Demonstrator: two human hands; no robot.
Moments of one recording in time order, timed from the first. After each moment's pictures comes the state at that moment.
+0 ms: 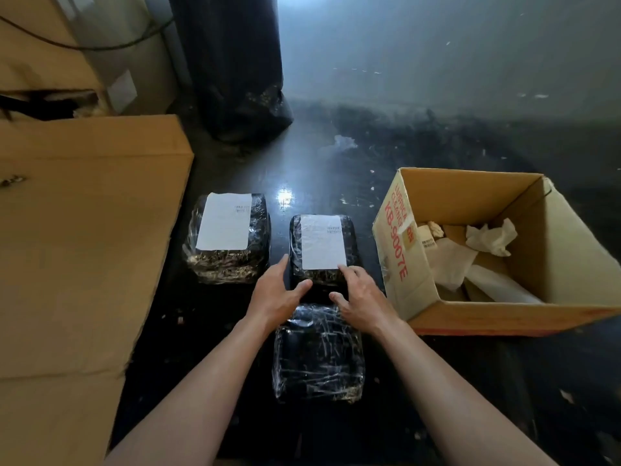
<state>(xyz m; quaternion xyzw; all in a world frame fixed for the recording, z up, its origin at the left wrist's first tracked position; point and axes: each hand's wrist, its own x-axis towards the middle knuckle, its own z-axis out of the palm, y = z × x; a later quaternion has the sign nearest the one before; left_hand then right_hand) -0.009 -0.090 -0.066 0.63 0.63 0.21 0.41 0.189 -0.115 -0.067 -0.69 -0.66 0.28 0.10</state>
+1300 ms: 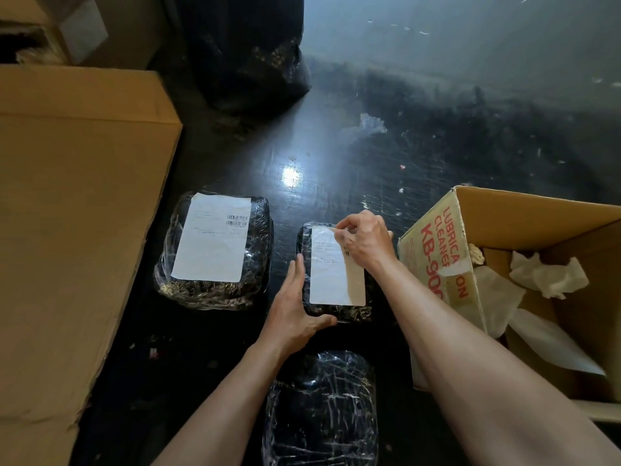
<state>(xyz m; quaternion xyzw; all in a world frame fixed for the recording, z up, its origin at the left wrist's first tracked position) 0.016 -0.024 -0.133 0.60 0.60 0.23 0.48 0.187 0.085 -0.086 -0.73 -0.61 0.25 0.16</state>
